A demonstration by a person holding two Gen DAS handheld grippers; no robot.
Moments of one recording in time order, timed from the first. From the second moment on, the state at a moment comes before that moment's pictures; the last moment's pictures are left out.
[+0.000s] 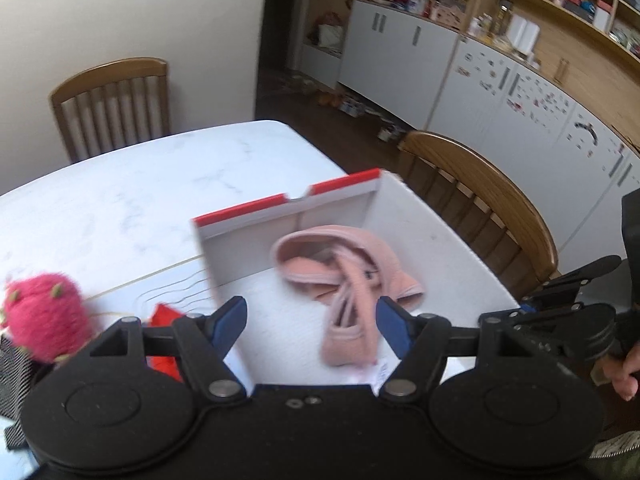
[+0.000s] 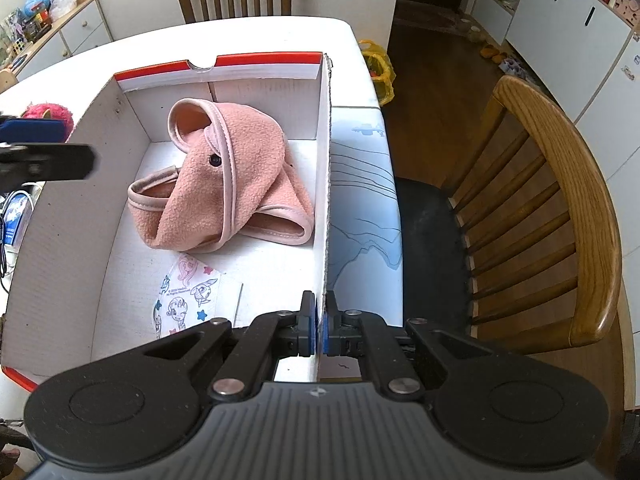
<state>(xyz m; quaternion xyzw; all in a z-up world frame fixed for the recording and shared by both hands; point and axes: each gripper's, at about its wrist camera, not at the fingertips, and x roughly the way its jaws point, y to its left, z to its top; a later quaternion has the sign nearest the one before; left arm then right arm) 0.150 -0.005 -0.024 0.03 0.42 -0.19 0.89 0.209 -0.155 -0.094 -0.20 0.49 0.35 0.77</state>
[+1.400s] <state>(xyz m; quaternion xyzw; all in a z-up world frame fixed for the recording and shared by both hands) 0.142 0.077 -0.093 0.04 0.43 -0.07 0.90 0.205 -0.160 -0.084 -0.18 0.50 0.33 0.77</state>
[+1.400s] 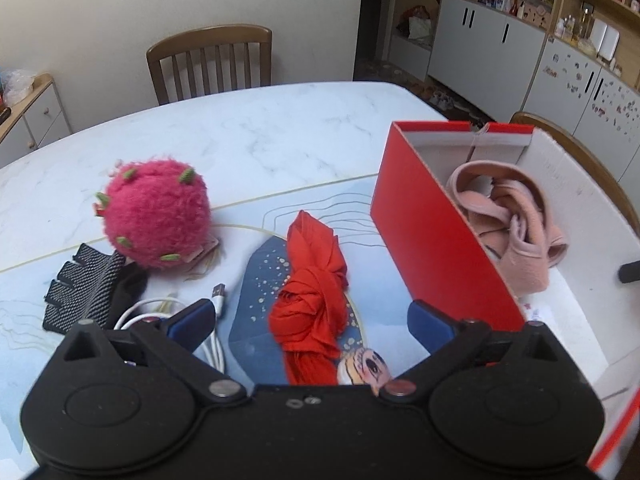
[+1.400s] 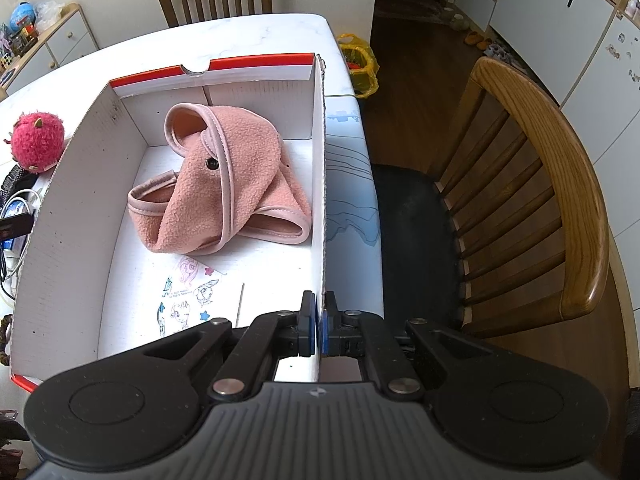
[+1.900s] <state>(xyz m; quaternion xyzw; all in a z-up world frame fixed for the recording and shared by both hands) 0.176 0.070 -0.126 0.05 0.47 -0.06 0.88 0.206 -0.161 -0.085 -0.18 0.51 0.33 0.77</state>
